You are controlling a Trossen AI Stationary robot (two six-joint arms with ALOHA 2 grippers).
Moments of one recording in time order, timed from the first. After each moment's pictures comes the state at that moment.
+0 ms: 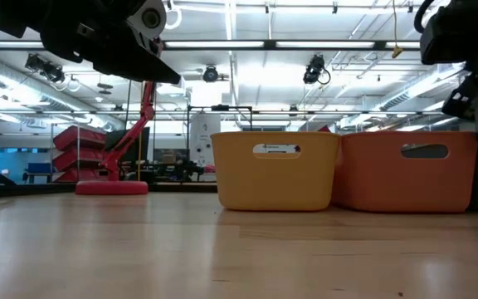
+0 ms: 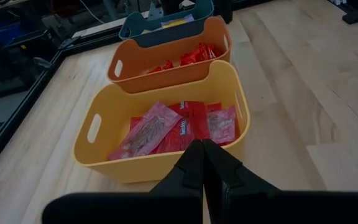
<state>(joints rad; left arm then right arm) -0.31 1.19 0.56 0.19 -0.37 0.07 0.52 1.11 0.60 -0.52 0.09 0.84</state>
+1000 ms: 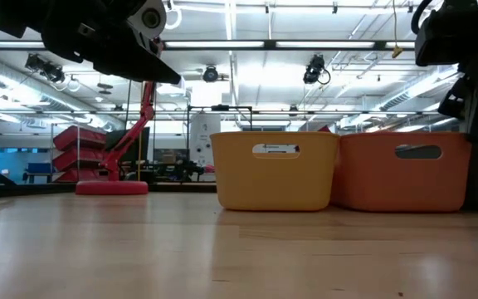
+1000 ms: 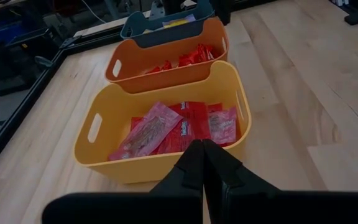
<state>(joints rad) -0.31 1.19 0.56 0.19 -0.37 0.07 0.49 1.11 0.60 -0.52 0.11 0.84</state>
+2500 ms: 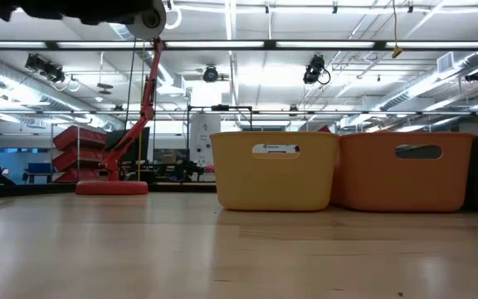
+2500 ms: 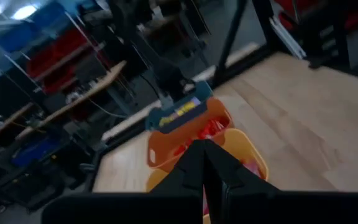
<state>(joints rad) -0.24 0.82 0.52 0.16 -0.19 0.49 0.27 0.80 0.79 -0.17 0.27 -0.23</state>
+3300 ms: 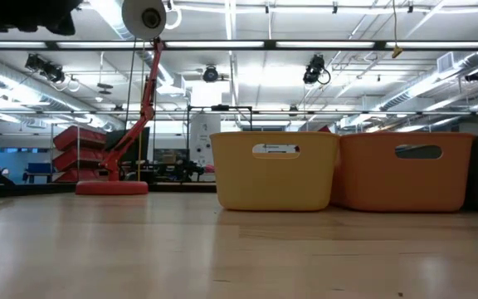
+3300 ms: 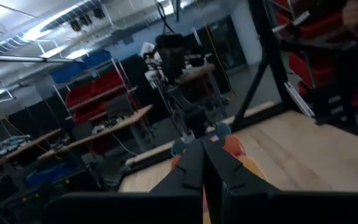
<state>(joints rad) -0.25 0.02 0.31 -0.14 -0.20 0.42 0.22 0.33 0.59 -0.13 0.16 -0.31</state>
